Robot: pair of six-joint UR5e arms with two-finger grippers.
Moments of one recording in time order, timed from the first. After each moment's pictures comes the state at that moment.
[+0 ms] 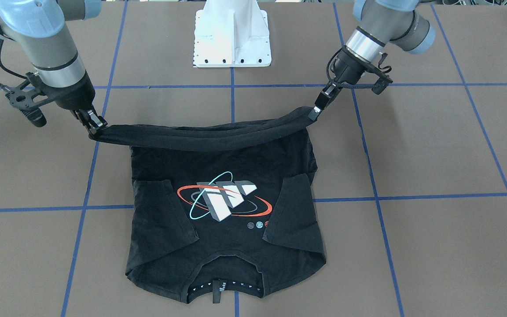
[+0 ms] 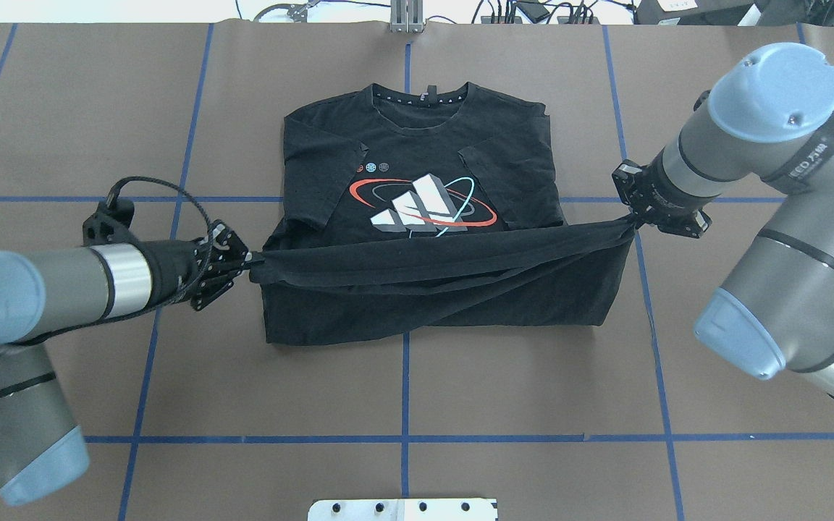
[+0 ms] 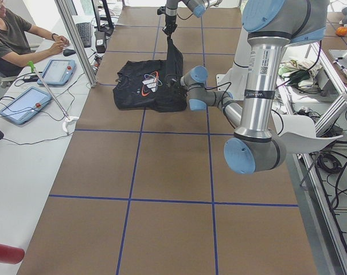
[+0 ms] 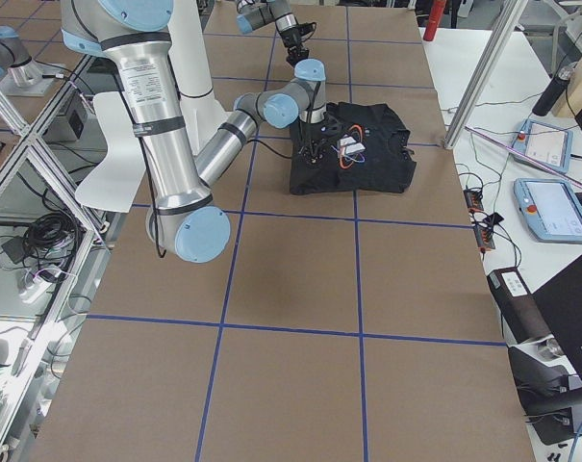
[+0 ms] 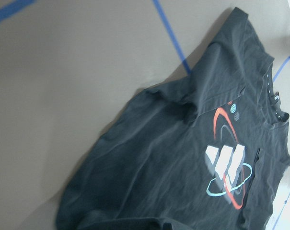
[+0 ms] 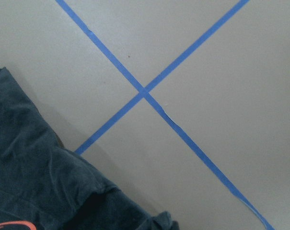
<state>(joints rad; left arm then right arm) -0.56 -1.79 -1.87 -2.40 -1.66 -2.18 0.81 -1.20 1.98 -1.76 1.94 1.68</state>
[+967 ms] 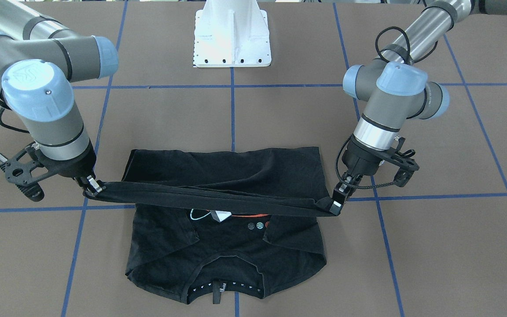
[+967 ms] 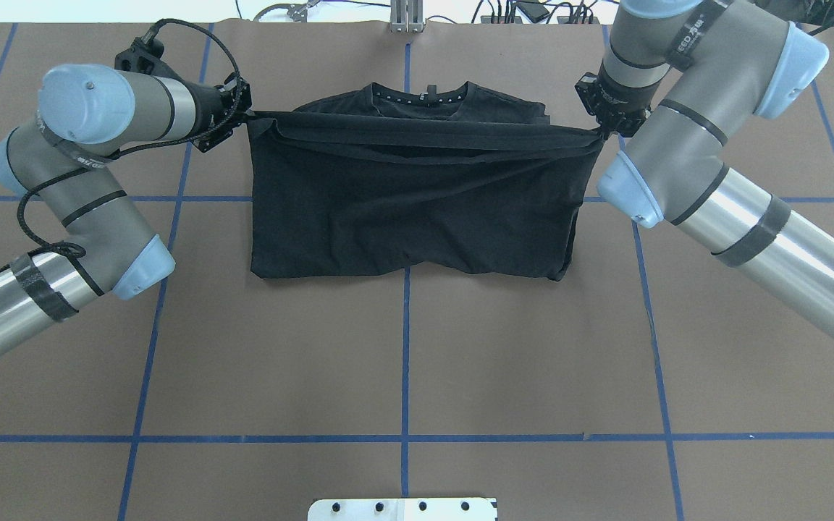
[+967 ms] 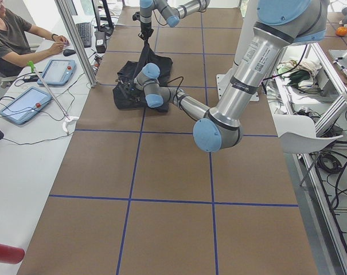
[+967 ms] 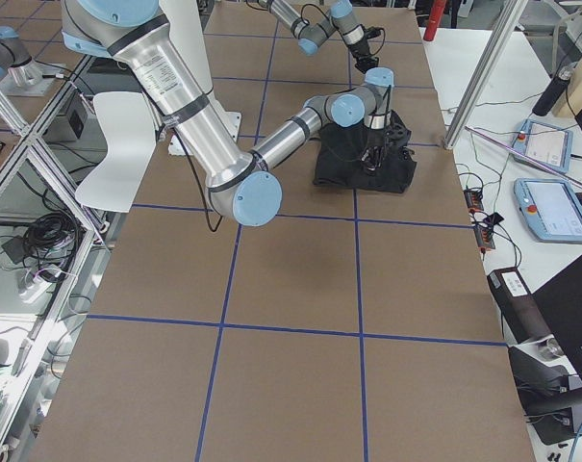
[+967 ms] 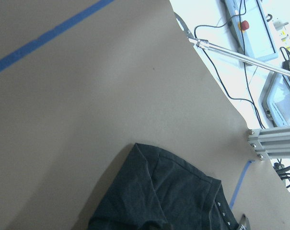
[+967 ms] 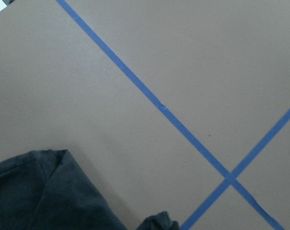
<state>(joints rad) -0.82 -2.10 -1.40 -2.37 -1.71 -1.90 0.91 -0.88 1.47 -1.64 1.93 1.57</state>
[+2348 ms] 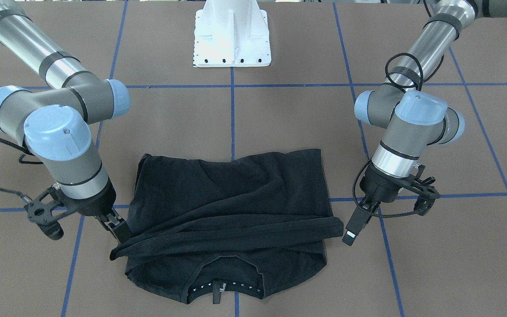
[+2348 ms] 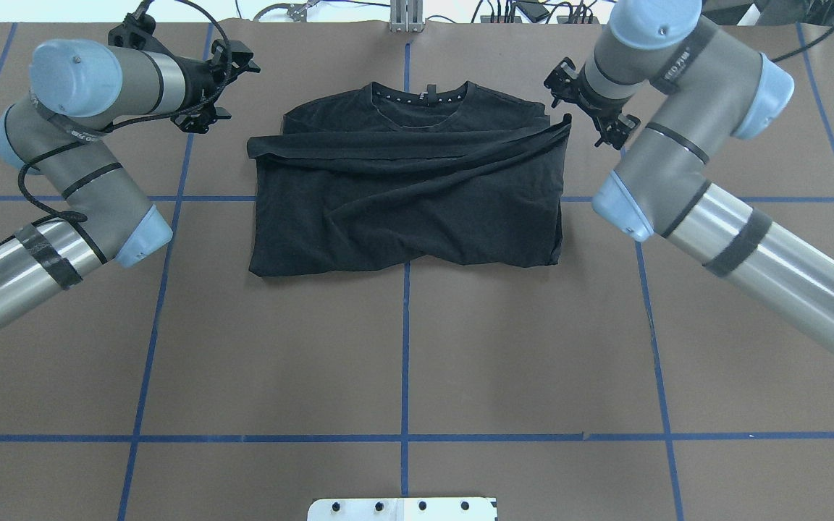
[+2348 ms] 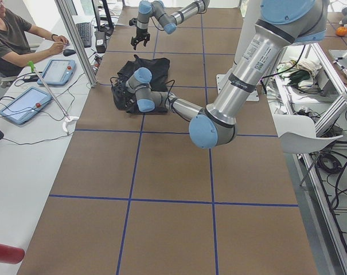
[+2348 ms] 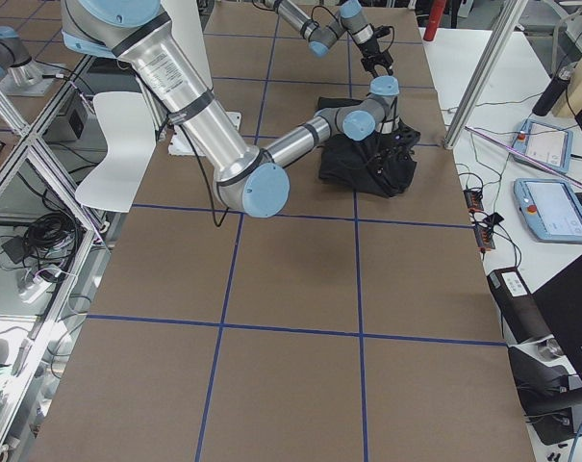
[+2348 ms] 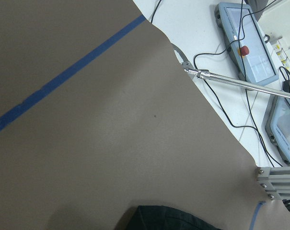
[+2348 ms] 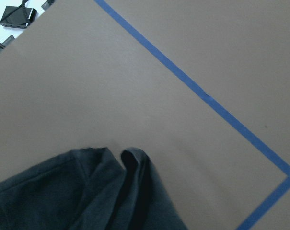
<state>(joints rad) -0.87 -2.16 -1.30 -2.49 -1.76 -1.89 0.86 -1.00 1.52 -1.37 1.88 1.75</state>
